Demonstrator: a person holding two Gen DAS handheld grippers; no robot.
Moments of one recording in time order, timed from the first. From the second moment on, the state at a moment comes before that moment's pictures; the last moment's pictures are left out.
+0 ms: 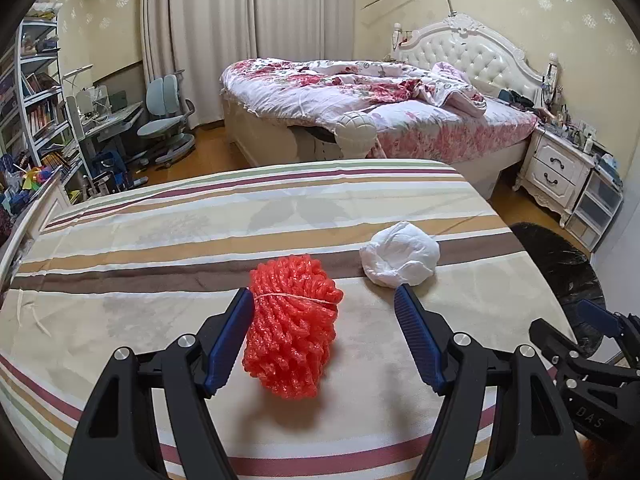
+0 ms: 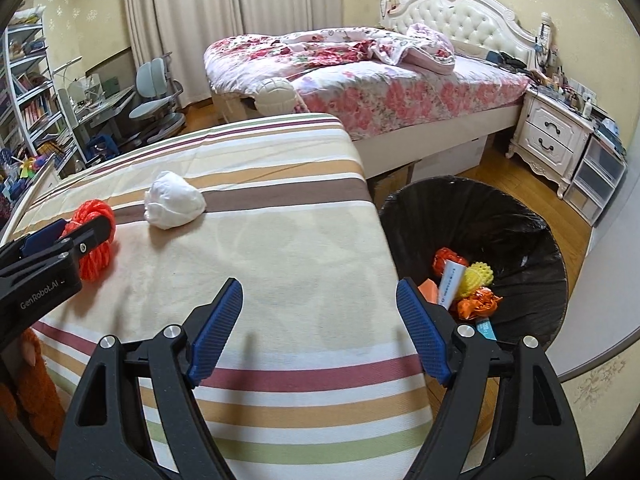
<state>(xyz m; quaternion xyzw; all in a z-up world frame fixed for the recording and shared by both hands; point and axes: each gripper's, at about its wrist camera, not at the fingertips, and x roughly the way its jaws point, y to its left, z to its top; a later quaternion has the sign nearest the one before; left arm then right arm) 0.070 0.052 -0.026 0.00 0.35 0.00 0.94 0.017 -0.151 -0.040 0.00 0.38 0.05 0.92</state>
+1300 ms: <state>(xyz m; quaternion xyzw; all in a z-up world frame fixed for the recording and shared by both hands) 0.035 0.103 -0.011 -0.07 0.32 0.03 0.94 0.017 -0.149 -0.039 0.01 0.38 0.05 0.92</state>
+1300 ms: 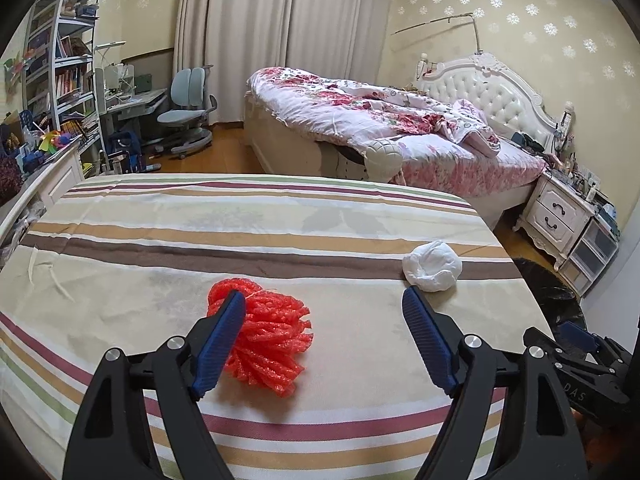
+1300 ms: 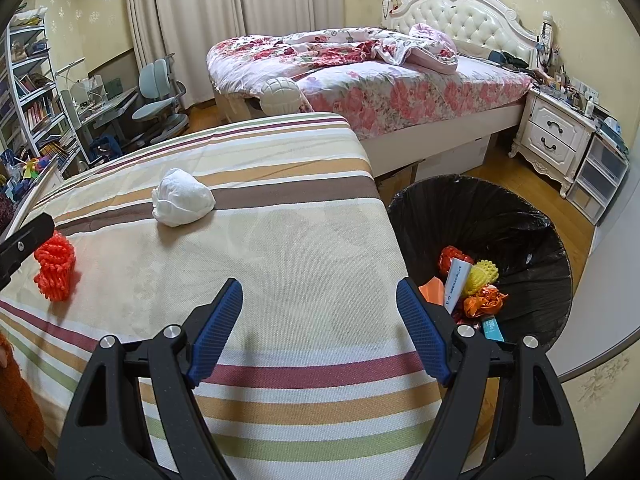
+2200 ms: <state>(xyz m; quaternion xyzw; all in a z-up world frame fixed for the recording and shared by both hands) 0.048 0.151 -0.045 -0.12 0.40 0.04 0.91 0.021 -0.116 -0.044 -0.03 0.39 0.07 0.92</state>
